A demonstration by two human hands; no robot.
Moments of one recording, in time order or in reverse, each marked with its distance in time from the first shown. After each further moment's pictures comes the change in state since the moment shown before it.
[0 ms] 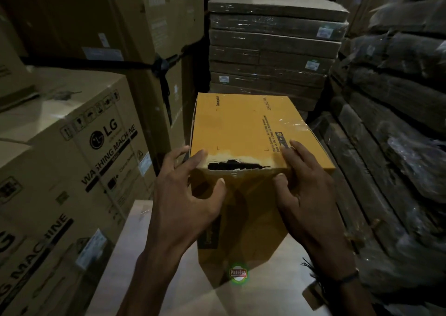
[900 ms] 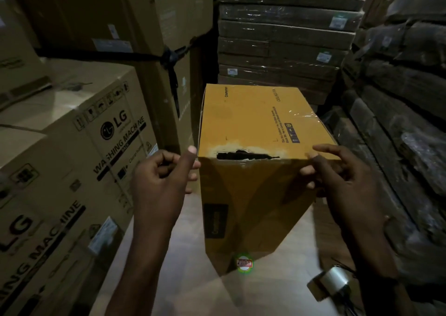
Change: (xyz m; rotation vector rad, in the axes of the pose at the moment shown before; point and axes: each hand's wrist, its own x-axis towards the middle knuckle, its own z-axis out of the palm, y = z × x) left_hand -0.006 0.004 -0.025 -0.409 0.230 -0.359; right_hand 0.001 0.016 -0.024 0.378 0.120 0.258
